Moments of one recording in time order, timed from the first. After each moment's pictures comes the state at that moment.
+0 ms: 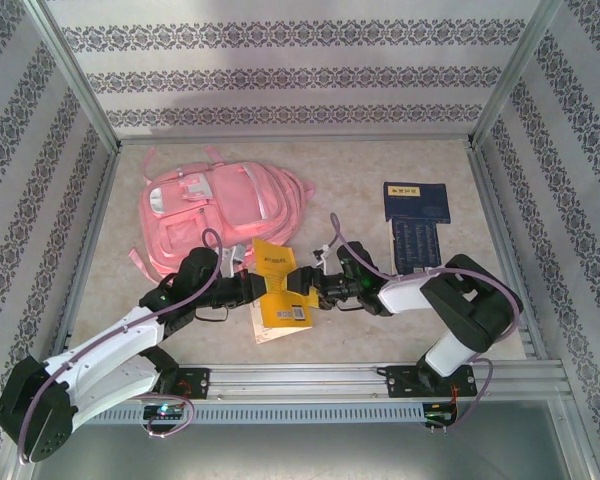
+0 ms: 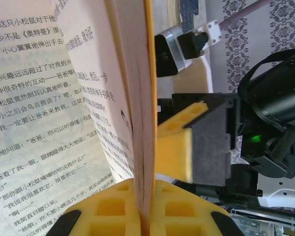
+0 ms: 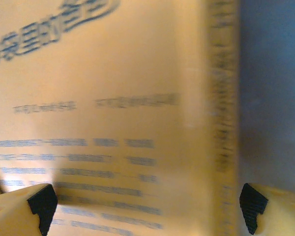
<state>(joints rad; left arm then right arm) -0.59 0.91 0.43 -0.08 0.48 -0.95 0.70 1.63 0.46 0.65 -0.77 1.12</state>
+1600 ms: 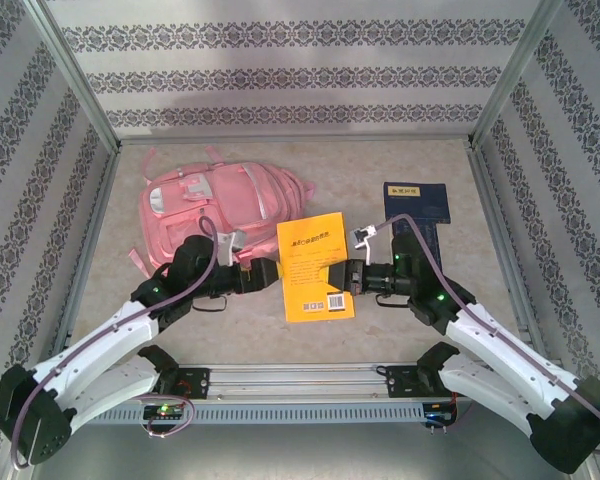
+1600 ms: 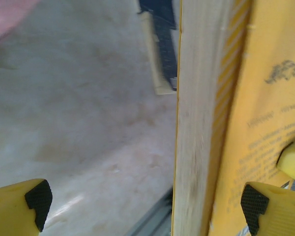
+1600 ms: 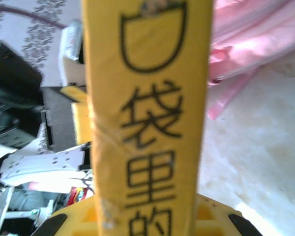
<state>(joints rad) -0.59 0.91 0.59 -0.17 0.48 -0.85 0.60 0.81 0.58 -0.14 -0.69 0.82</state>
